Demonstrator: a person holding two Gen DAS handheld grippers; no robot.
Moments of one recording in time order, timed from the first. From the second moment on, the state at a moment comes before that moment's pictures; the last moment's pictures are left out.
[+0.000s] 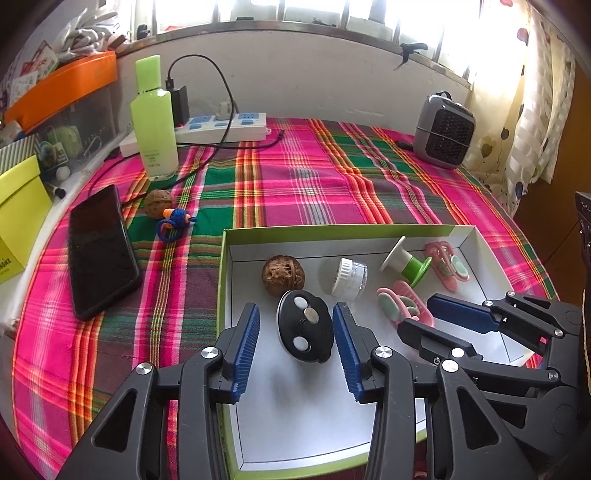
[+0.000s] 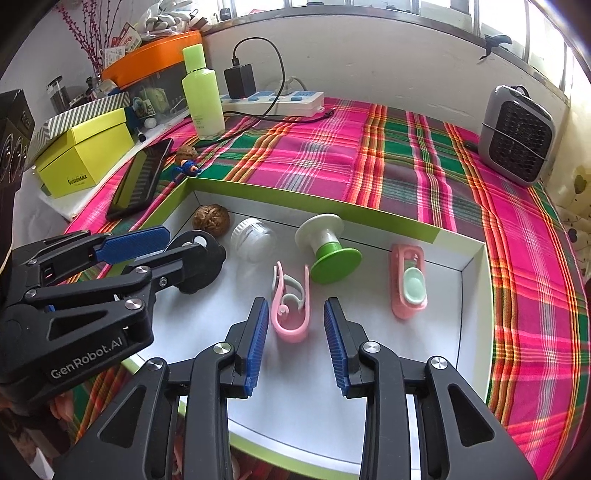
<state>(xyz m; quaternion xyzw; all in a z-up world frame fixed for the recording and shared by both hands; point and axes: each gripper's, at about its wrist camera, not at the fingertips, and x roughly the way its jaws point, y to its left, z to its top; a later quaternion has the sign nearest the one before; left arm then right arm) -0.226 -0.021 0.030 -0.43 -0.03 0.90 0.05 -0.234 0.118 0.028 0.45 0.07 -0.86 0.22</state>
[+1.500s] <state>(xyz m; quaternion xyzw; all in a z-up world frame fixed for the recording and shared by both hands) -0.133 -0.028 0.053 -0.40 -0.06 0.91 0.06 -0.143 0.141 0.064 0.40 0.04 -0.89 0.20</state>
